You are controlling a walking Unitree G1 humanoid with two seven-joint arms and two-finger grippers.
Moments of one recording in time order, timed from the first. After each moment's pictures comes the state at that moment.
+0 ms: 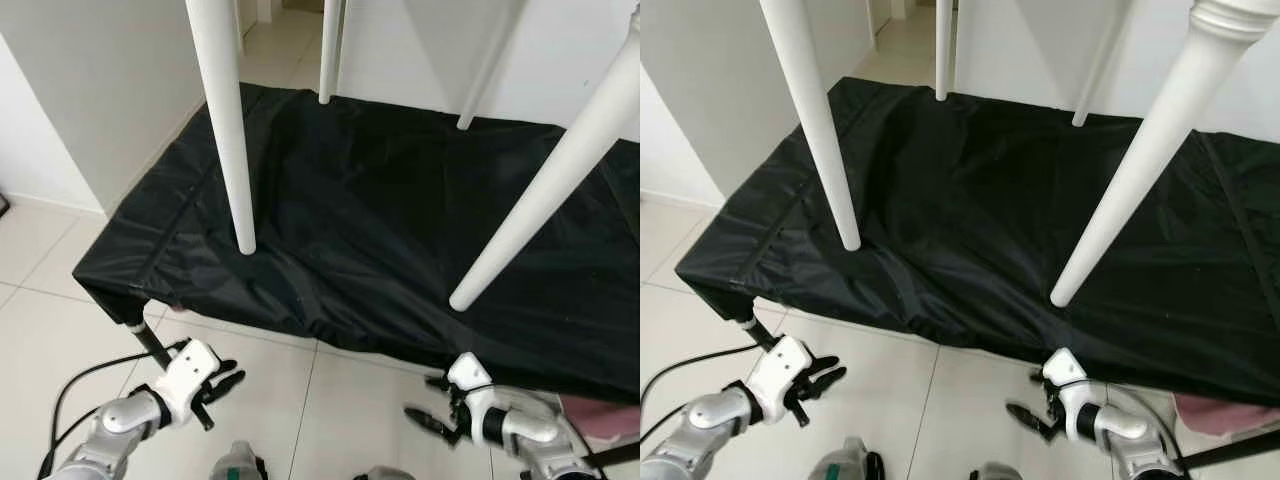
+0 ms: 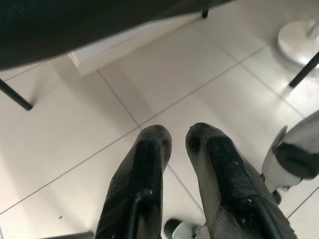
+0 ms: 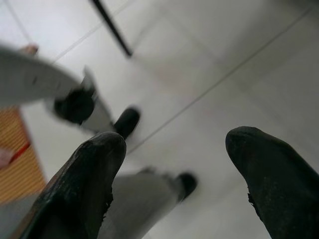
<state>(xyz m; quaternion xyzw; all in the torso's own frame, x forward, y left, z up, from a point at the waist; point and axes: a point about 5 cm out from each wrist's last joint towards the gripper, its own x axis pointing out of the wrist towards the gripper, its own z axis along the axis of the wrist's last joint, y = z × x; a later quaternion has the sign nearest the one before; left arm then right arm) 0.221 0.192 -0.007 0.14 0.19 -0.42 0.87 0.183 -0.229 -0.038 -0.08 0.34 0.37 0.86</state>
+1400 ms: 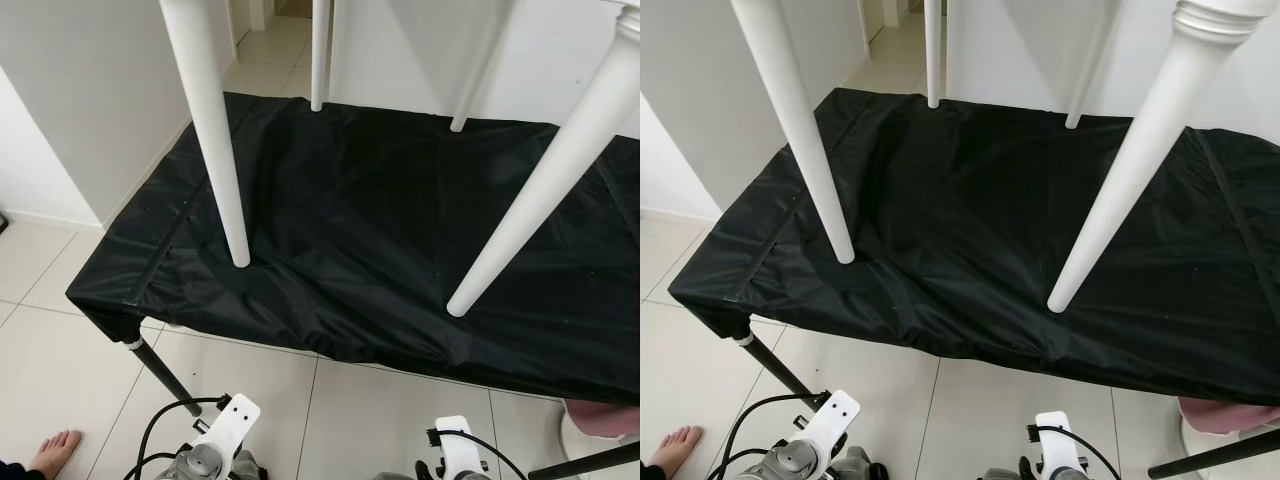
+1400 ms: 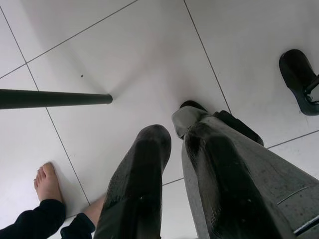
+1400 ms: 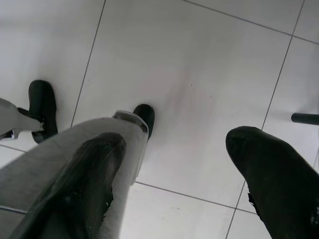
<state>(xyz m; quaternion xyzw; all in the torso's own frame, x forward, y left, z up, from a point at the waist) 0.174 0.142 -0.089 0.20 0.44 -0.25 0.84 0.139 -0.199 -0.099 -0.06 0.49 0.03 0.87</state>
